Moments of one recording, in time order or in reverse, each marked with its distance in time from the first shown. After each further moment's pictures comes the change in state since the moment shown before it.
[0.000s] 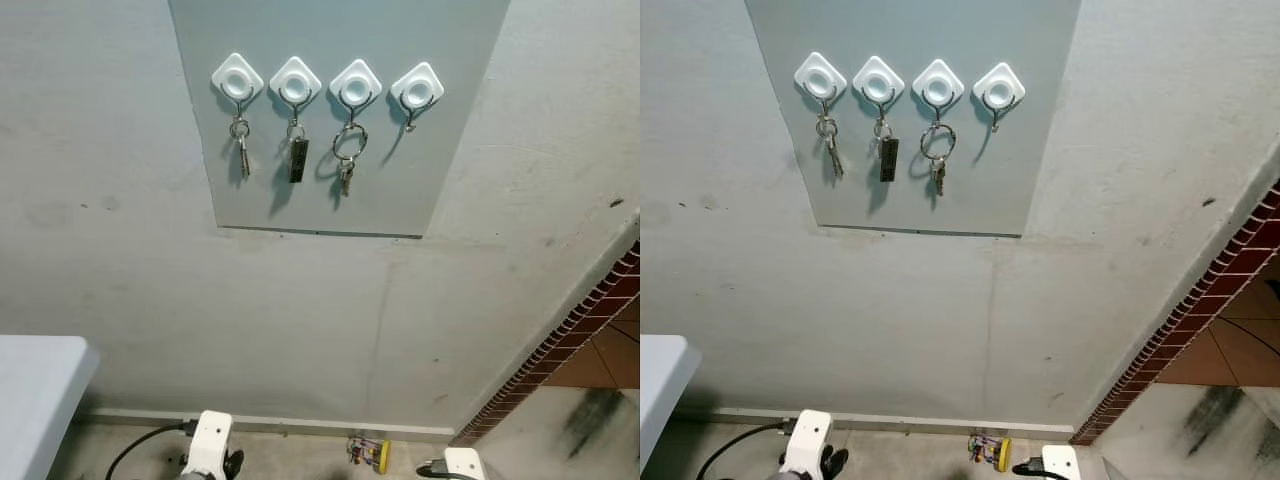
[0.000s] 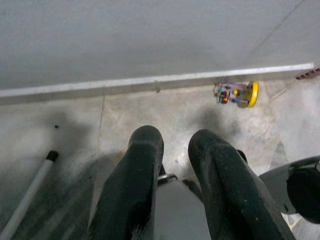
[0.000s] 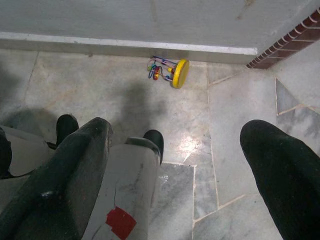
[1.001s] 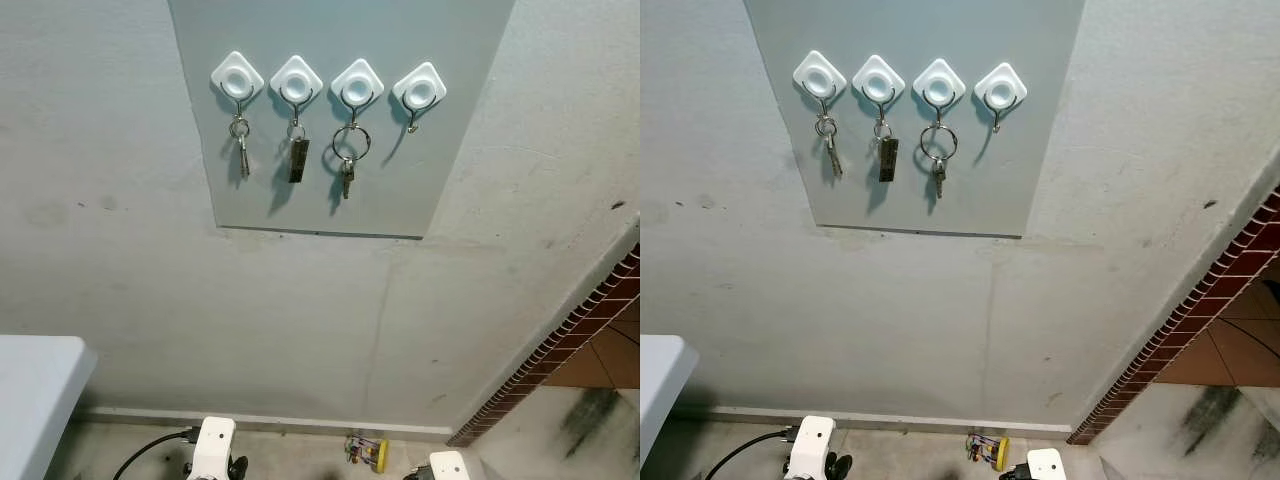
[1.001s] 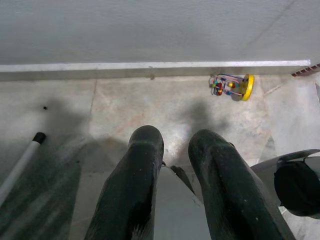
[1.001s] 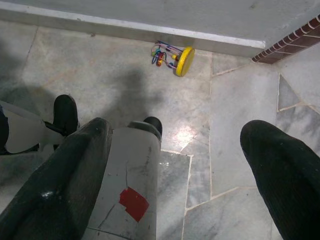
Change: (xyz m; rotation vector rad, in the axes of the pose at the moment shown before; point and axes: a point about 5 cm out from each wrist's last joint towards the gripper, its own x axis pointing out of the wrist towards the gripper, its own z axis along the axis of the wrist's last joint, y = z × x) left arm -0.001 -0.009 -0.014 -0.061 0.041 -0.005; right arm 0.000 0.010 -0.008 -0.065 0.048 0.021
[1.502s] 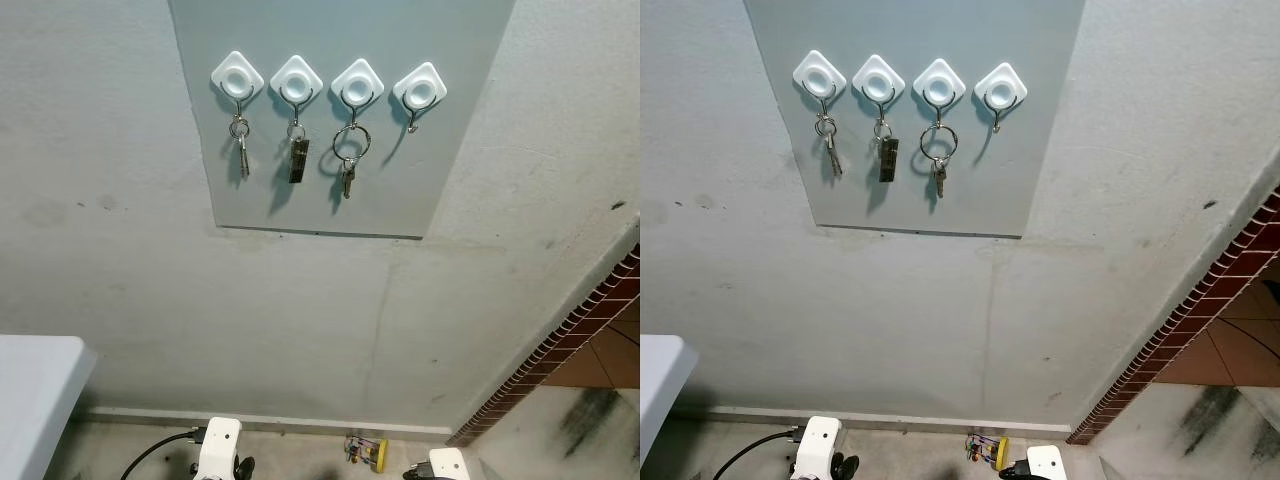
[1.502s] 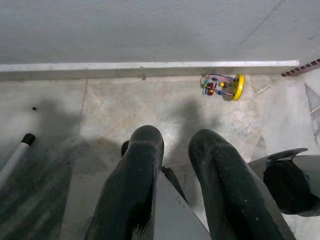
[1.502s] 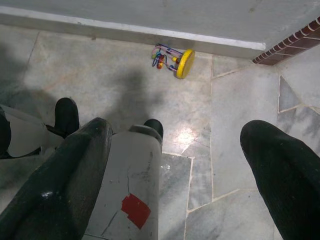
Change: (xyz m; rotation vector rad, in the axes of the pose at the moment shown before) left arm 0.001 -0.006 0.000 -0.012 -0.002 -0.020; right arm 0.001 0.001 0.003 0.006 -0.004 0.002
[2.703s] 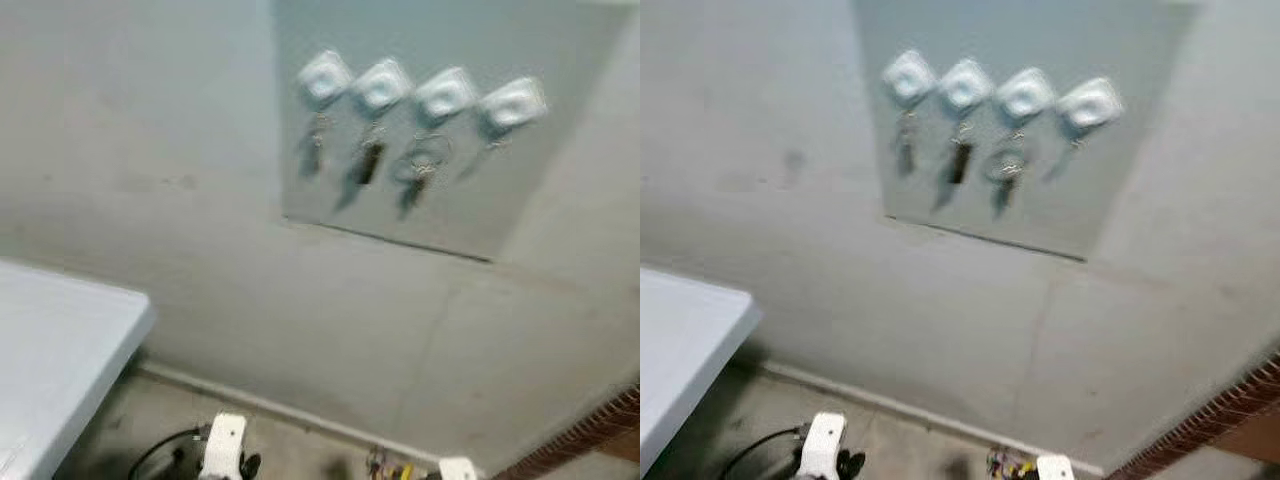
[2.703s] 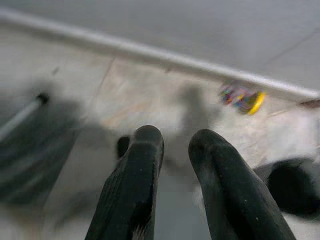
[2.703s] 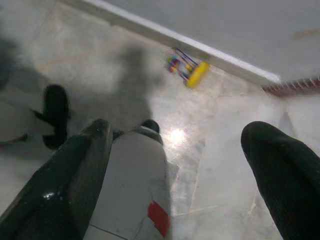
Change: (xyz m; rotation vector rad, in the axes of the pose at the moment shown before) left arm -0.003 0.007 -0.006 0.007 0.023 0.006; right arm 0.000 0.004 -0.003 0.015 0.018 0.007
